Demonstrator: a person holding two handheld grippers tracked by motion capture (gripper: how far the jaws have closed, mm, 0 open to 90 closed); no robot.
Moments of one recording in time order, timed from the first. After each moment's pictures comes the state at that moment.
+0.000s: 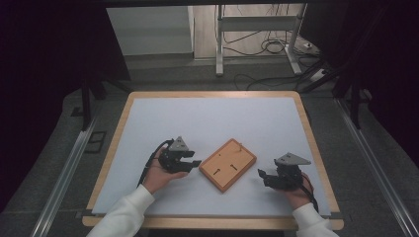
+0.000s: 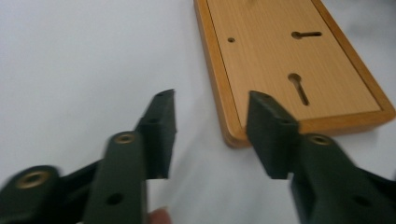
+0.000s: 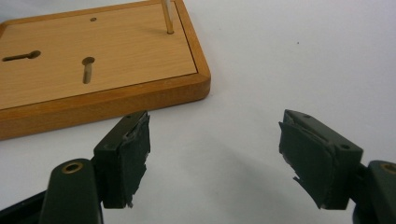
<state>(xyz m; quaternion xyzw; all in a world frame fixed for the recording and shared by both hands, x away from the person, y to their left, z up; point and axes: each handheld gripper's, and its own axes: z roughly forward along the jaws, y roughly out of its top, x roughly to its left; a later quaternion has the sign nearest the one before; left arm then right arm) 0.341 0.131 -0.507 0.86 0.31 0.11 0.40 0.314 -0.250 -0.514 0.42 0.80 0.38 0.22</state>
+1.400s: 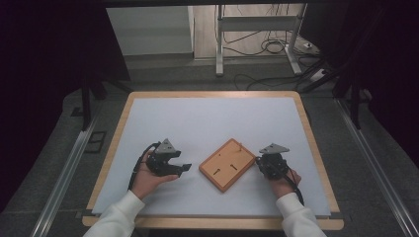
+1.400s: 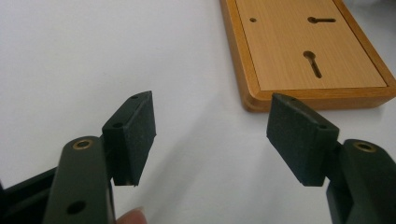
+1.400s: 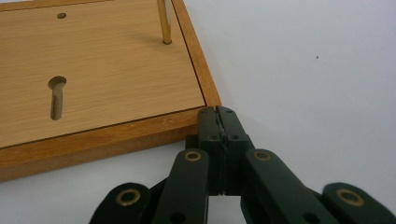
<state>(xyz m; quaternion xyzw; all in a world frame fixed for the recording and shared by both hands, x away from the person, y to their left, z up) 0.330 0.161 -0.509 0.84 0.34 0.12 0.40 0.344 -0.209 -0.515 0.43 0.81 0.31 0.23</state>
